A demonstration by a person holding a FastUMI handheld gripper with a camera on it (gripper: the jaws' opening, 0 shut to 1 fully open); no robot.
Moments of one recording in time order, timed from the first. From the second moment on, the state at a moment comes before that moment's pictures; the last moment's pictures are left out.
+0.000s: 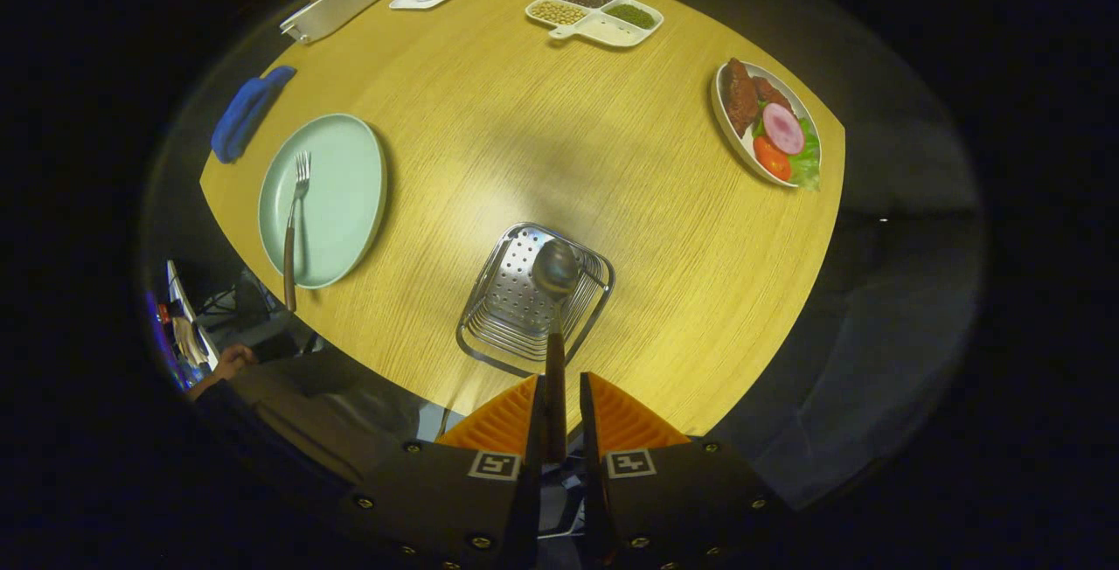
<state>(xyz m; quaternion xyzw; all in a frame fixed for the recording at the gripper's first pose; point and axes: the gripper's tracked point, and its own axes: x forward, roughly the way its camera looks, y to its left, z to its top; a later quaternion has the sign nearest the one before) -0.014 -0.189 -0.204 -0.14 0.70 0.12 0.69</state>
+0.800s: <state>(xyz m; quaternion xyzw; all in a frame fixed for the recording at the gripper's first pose) -0.034 -0.072 -0.176 -0.08 0.62 0.17 0.76</state>
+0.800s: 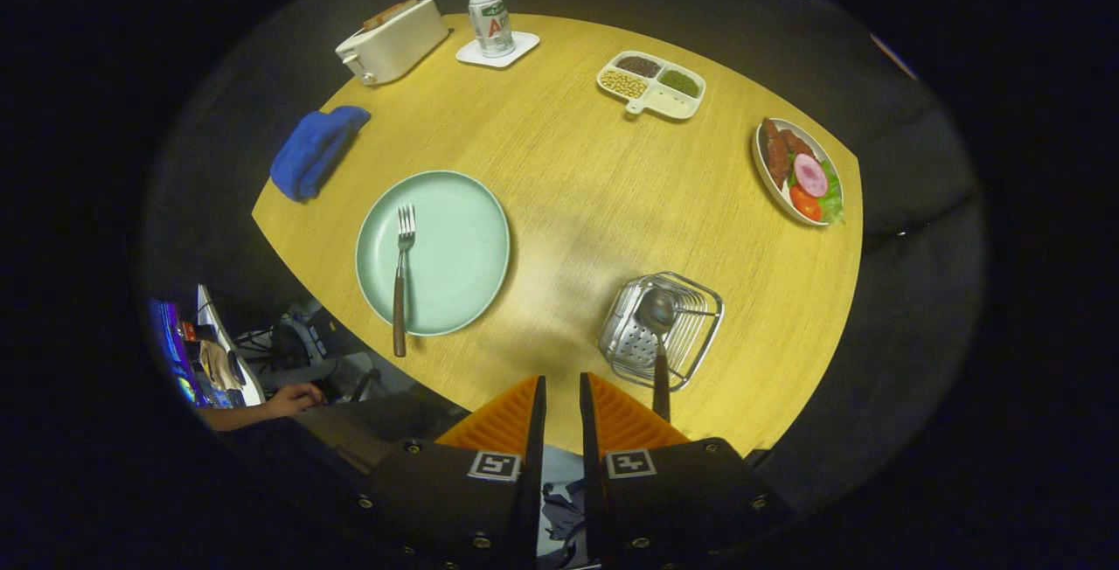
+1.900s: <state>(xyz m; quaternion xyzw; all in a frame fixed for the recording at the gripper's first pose) -0.063 0.096 -0.242 -0.05 0.64 0.23 0.73</state>
